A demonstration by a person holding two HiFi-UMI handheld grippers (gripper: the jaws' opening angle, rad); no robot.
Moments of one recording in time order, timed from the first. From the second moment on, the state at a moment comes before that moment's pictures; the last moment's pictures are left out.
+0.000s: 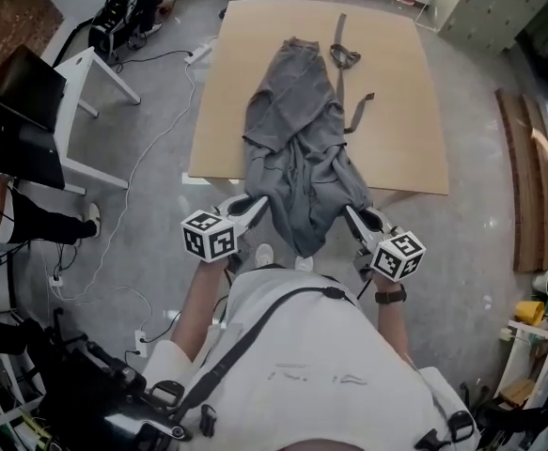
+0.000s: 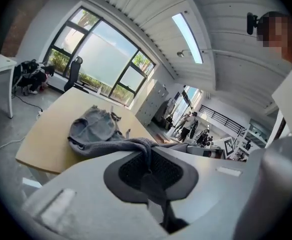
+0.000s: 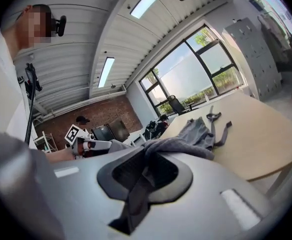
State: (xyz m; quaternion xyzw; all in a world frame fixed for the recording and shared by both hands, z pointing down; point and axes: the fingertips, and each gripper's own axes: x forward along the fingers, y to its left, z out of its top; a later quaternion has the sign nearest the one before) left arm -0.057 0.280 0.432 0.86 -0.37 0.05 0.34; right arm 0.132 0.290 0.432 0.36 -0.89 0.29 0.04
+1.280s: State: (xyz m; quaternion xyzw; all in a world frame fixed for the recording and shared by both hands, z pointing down) left arm -0.111 -0.226 0.401 0.84 -0.43 0.01 0.32; right arm 0.148 -0.230 0.402 0.46 -0.85 0.26 0.06
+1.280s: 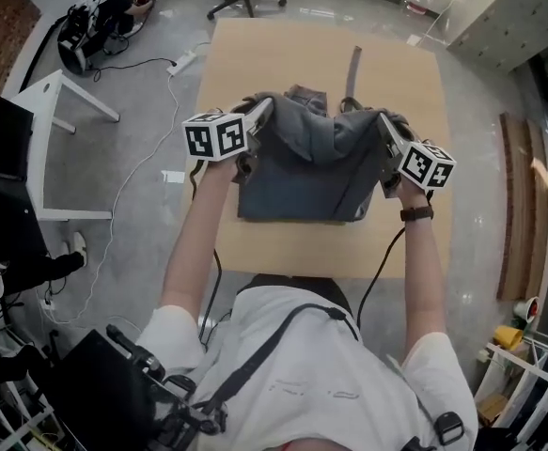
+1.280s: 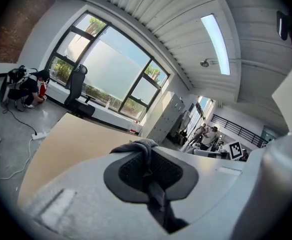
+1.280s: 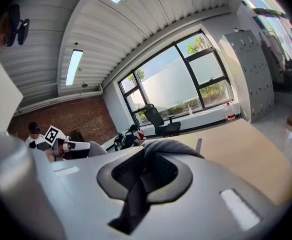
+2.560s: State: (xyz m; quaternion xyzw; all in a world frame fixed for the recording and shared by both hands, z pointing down) left arm -0.217 -0.307 0.645 0.70 -0.54 0.22 0.41; right arm 0.238 -0.322 0.620 0.52 -0.72 0.41 0.21
